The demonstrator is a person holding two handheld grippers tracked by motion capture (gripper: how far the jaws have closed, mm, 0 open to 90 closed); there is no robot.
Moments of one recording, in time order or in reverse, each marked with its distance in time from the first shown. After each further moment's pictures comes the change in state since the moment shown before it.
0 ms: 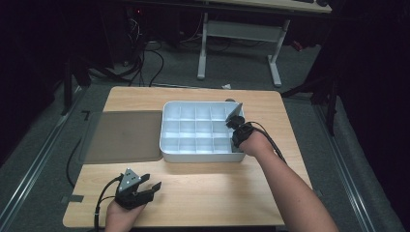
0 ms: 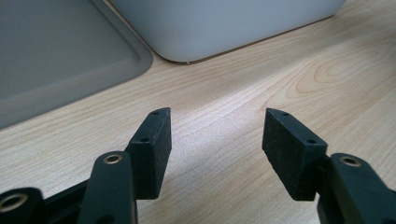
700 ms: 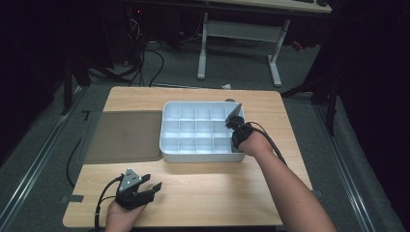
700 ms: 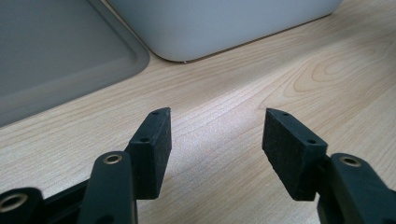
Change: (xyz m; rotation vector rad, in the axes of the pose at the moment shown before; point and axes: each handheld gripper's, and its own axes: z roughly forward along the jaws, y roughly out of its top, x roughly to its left) left arm -0.001 0.000 0.001 0.003 -0.004 0.000; right arm 0.001 0.000 -0.003 0.006 0.002 0.011
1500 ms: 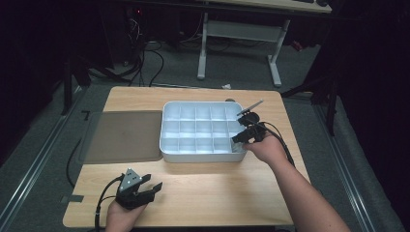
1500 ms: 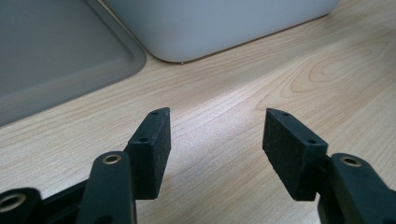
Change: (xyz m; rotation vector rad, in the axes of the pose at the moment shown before) left arm -0.001 0.001 0.000 0.003 -0.012 -0.004; right arm -0.005 -0.045 -0.054 -0.324 0.122 0.018
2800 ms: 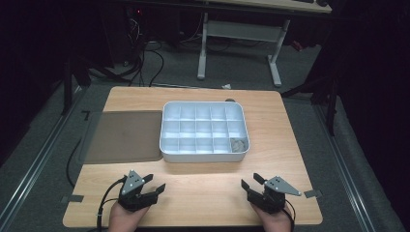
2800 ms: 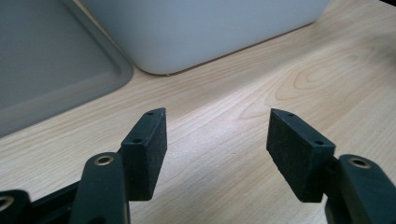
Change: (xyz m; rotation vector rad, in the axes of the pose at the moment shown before) left arm -0.015 0.002 -0.001 -0.031 -0.001 0.048; right arm 0.043 -0.214 0.026 -0.651 -0.016 0.050
